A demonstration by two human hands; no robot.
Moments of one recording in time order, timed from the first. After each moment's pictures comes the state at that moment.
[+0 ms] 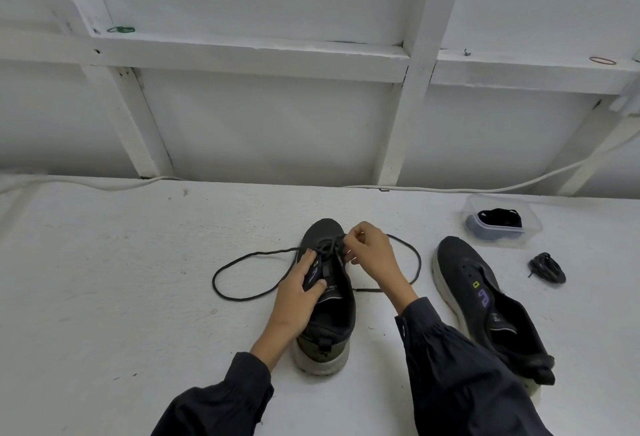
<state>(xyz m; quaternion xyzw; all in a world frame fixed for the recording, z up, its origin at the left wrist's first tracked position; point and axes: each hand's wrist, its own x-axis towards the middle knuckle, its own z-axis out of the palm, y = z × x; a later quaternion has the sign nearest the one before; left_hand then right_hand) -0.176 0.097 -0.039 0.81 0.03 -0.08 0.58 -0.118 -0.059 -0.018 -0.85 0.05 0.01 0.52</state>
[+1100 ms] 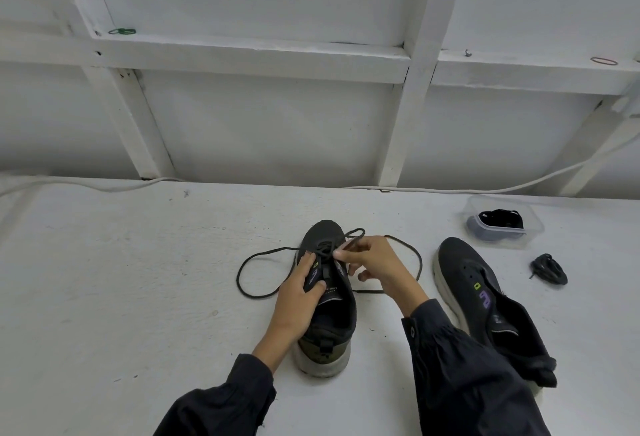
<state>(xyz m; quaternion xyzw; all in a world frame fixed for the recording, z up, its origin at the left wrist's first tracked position) -0.177 0.097 -0.039 0.81 0.04 -0.08 0.58 -0.126 -0.071 -0.010 -0.77 0.07 0.15 0.62</state>
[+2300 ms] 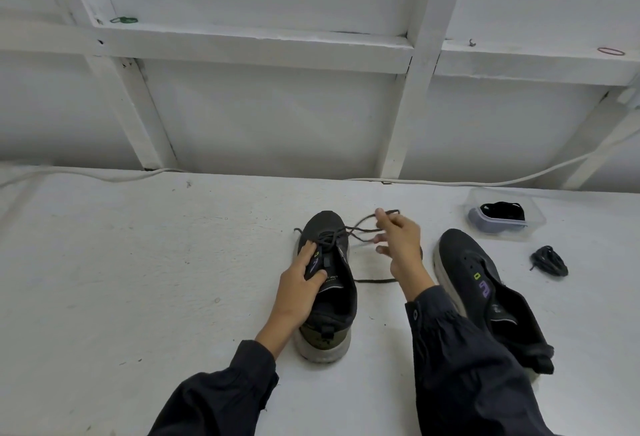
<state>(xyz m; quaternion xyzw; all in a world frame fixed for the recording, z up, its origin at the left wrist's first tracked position) -0.180 0.096 -0.036 0.80 0.04 -0.08 0.59 -0.117 -0.084 -0.011 -0.67 0.21 -0.06 0.72</state>
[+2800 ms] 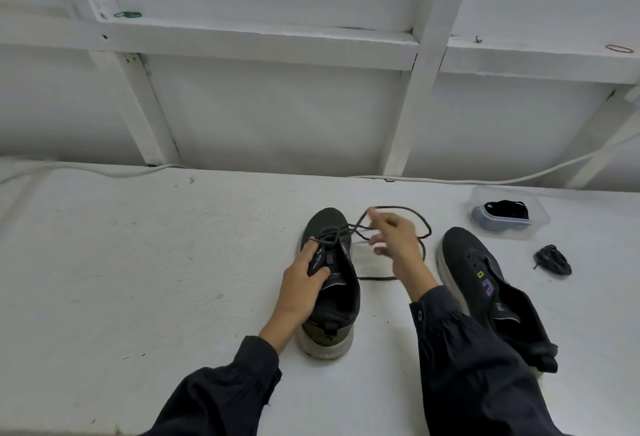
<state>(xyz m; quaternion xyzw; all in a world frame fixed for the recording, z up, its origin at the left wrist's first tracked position) -0.178 0.095 -0.041 0.79 0.05 -0.08 0.61 -0.118 -0.081 -0.014 -0.70 0.18 0.00 0.69</state>
